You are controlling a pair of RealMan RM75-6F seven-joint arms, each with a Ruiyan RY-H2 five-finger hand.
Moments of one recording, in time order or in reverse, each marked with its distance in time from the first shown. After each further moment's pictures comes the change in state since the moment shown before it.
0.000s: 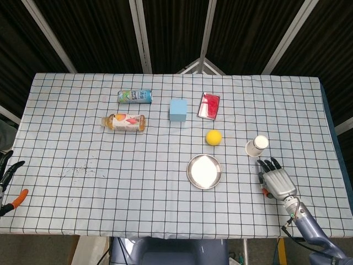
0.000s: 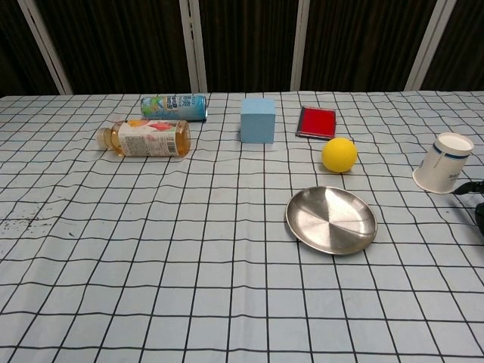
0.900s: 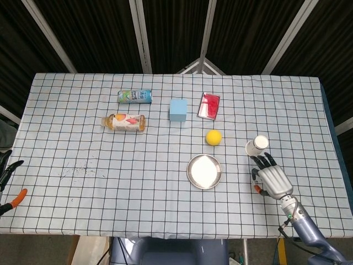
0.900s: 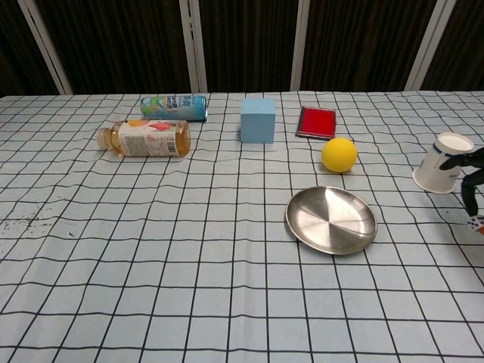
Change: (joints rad) left arm -0.002 0.010 -0.001 0.006 -0.004 0.001 -0.034; right arm 0.007 0.071 0.042 -0.218 -0.036 0.089 0.008
